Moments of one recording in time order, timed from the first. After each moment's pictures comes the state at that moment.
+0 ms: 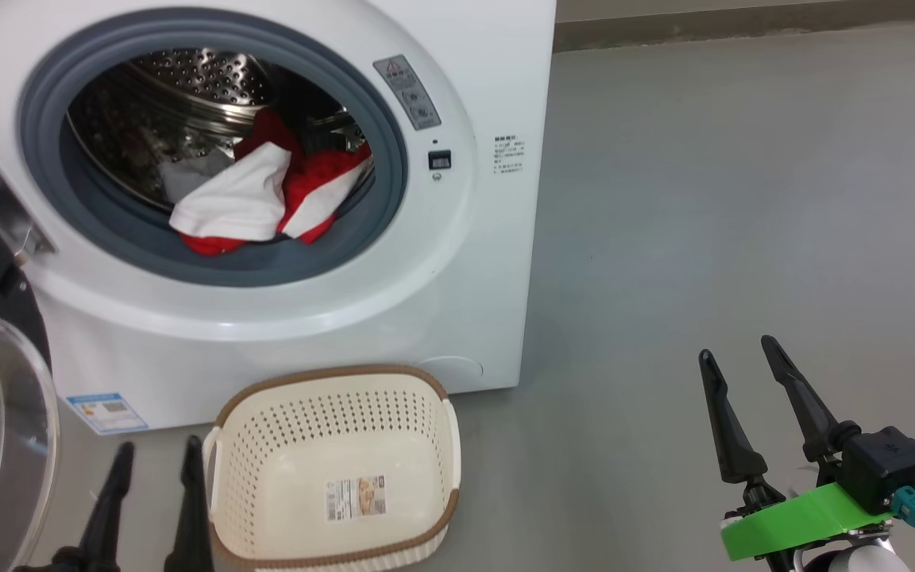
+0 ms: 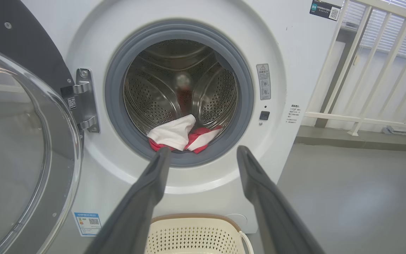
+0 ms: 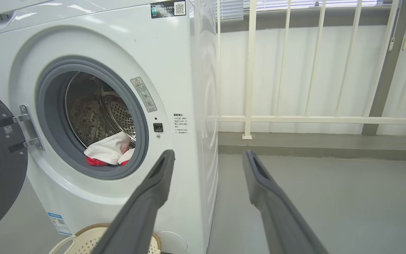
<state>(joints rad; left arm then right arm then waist) 0.10 0.11 0.02 -0.03 -0.31 -0.01 -0.22 -0.02 -0.05 0.01 0.10 0.23 0.12 -0.26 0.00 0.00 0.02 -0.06</state>
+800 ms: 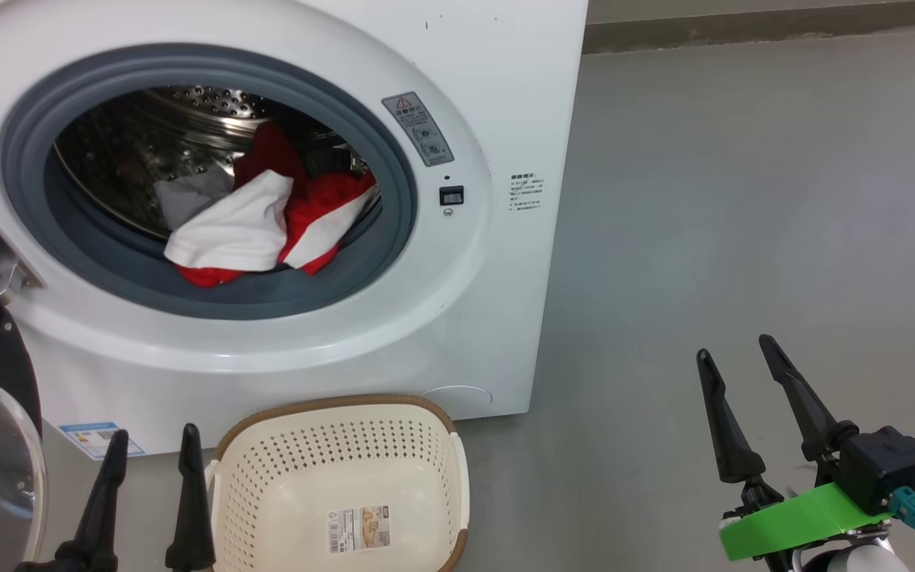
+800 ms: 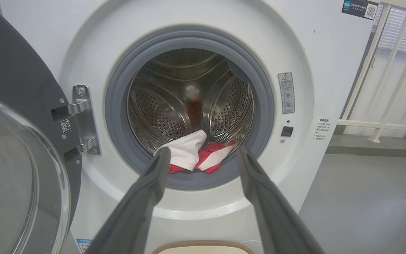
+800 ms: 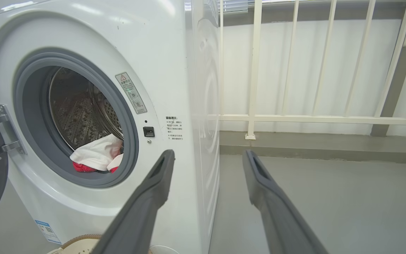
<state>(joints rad) 0.09 0.10 0.02 -0.05 -0.27 0.04 -0.25 -0.02 -0.05 0.02 0.10 0.22 0.12 -0.26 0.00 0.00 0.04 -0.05</state>
